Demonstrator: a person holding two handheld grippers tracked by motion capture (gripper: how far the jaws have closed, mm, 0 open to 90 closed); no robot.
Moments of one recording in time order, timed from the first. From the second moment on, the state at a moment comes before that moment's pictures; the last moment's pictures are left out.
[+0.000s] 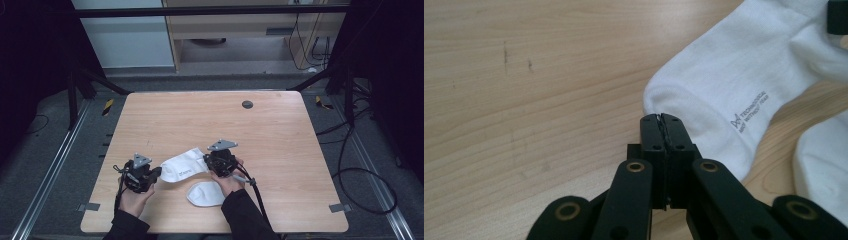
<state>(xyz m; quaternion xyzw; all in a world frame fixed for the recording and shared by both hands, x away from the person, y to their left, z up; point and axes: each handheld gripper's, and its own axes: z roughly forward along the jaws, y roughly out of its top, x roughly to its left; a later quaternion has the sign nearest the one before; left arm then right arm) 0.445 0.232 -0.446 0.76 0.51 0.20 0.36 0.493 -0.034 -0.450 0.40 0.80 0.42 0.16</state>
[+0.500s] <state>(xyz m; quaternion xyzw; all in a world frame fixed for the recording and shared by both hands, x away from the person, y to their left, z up) 0.433 0.203 -0.430 0.78 0.46 0.18 0.37 0.467 -0.069 -0.434 0.39 0.82 0.39 0.16</state>
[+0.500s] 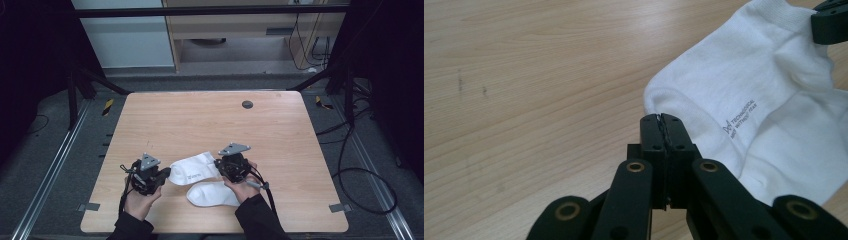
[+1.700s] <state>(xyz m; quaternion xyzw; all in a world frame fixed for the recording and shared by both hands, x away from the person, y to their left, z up) 0.420 0.151 -0.457 0.84 0.41 0.14 0.31 0.410 -0.130 -0.461 0.41 0.83 0.36 0.12</state>
